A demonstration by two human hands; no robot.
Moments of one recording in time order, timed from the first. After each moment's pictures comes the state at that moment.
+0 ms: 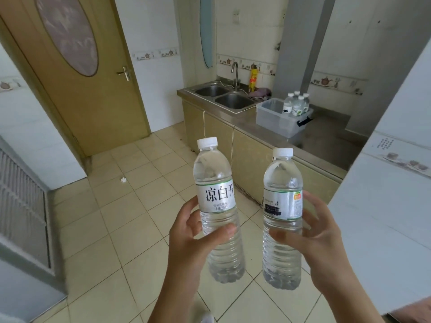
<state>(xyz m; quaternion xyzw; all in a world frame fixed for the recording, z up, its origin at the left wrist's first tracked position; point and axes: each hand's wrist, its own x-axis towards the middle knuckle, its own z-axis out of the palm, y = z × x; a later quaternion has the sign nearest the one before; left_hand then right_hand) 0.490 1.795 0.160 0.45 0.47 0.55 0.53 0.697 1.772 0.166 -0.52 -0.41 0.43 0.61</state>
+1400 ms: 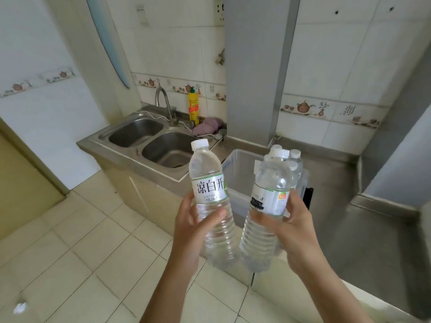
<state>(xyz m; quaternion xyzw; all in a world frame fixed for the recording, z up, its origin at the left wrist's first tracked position) 0.756 2.518 0.152 0.52 0.41 0.43 0.62 0.926 2.446 0.147 -0.61 -0.30 0.35 0.64</state>
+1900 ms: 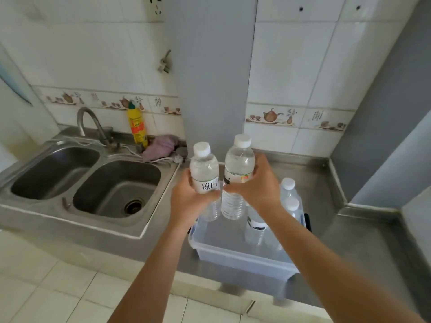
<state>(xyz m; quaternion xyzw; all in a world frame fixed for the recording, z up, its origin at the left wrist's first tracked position) 0.898 2.799 0.110 0.70 0.39 0.30 0.52 1.019 2.688 0.153 -0.82 -0.29 0.11 0.48</state>
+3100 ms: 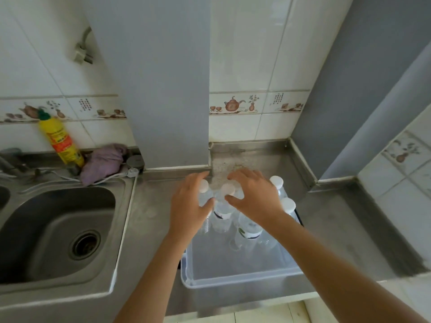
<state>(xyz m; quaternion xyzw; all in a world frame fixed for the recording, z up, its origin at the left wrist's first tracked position) 0.965 2.852 0.057 0.90 0.15 0.26 0.31 1.054 2.703 0.113 -0.92 -0.36 -0.03 0.17</state>
